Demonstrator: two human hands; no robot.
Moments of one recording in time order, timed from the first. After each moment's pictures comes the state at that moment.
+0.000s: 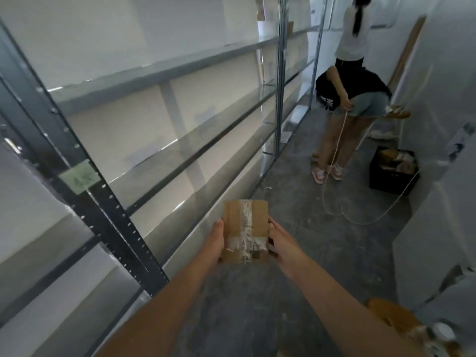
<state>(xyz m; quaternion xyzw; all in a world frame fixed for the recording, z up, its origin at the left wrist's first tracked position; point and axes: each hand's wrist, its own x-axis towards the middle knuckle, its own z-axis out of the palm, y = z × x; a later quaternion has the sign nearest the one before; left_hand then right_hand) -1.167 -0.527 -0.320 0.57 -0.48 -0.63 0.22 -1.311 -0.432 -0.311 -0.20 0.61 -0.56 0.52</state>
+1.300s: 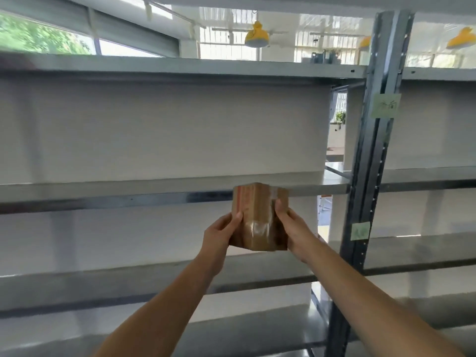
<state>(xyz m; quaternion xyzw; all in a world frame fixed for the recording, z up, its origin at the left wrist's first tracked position) -0.621 -0.334 -0.092 0.51 -0.40 -0.34 0.68 -0.787 -0.419 -0.058 -0.59 0.34 -0.36 0.63</state>
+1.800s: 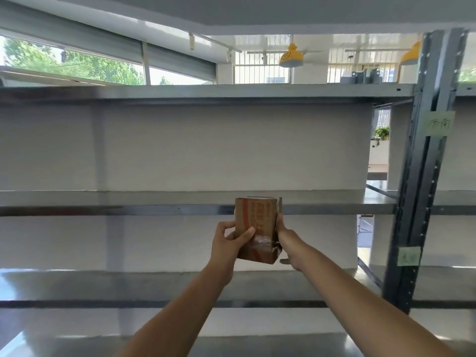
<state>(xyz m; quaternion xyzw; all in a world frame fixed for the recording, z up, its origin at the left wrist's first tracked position) -0.574 -0.276 -0.075 0.51 -0.33 -0.30 0.73 -0.685 -0.396 -0.059 -0.63 0.45 -0.25 0.57</state>
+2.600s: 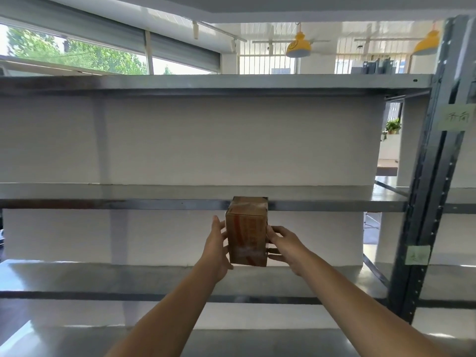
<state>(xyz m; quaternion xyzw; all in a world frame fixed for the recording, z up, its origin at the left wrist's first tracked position) -0.537 -0.281 -0.081 0.51 -0.21 -0.41 0.73 -0.681 -0.383 -0.067 -0.66 0.37 -0.27 0.59</state>
